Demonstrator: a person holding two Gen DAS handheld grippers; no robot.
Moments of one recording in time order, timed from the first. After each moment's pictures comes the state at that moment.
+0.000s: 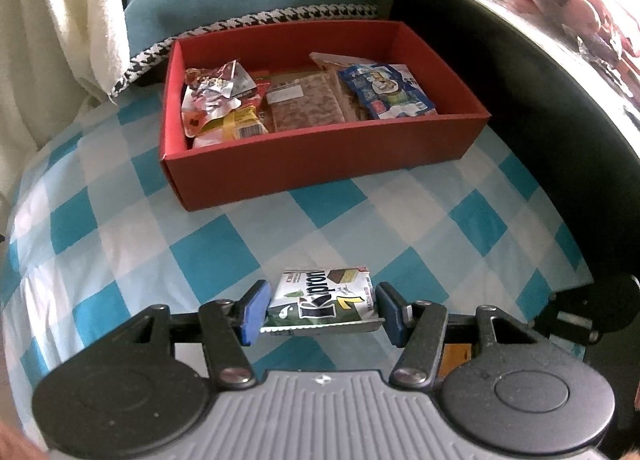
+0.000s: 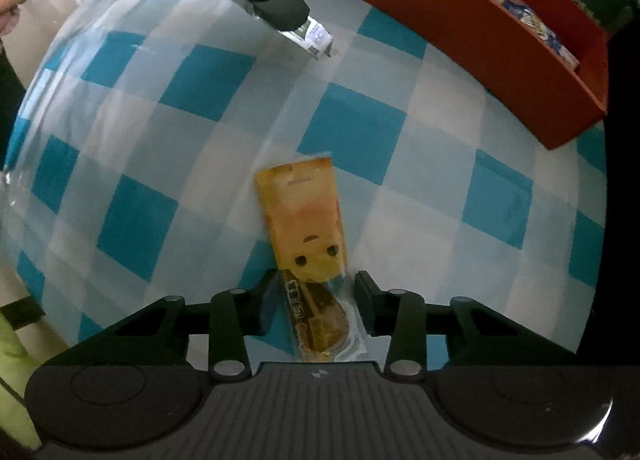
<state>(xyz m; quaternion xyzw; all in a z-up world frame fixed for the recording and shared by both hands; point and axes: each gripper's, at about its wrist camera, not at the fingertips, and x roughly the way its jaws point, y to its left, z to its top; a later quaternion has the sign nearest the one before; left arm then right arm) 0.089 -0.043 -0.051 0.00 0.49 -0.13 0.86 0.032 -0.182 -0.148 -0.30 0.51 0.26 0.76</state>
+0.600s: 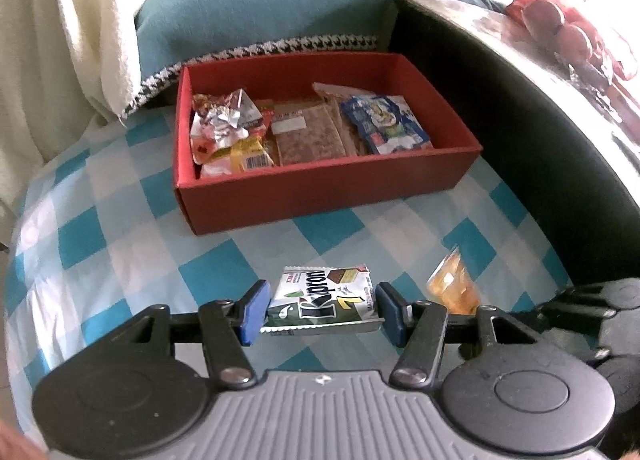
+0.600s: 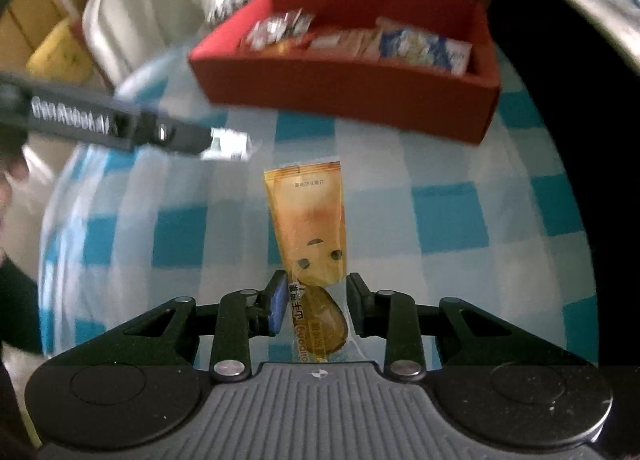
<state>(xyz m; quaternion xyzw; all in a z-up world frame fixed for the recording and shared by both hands) 0.086 -0.033 -0.033 -0.01 0.46 -0.13 0.88 0.043 -0.220 -0.104 -0.07 0.45 0.21 0.87</state>
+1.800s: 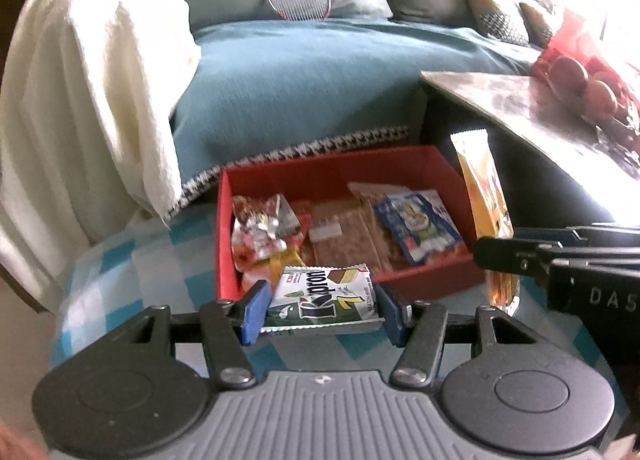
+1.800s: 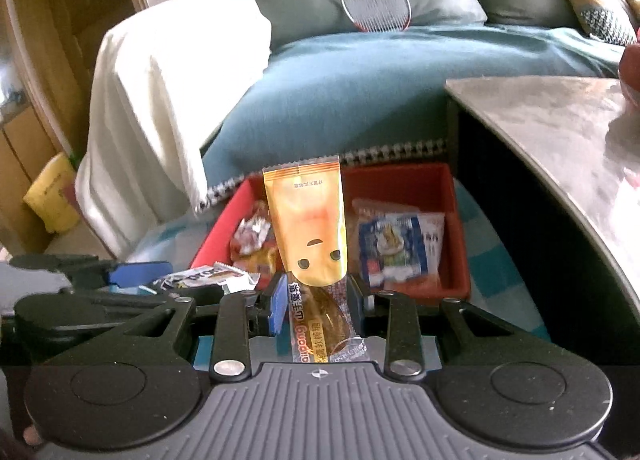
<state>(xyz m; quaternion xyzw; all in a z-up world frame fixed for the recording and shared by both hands) 0.108 -0.044 0.004 0.02 0.36 -0.07 0.93 0.098 -0.218 -0.021 0.03 0.29 0.19 0.94</state>
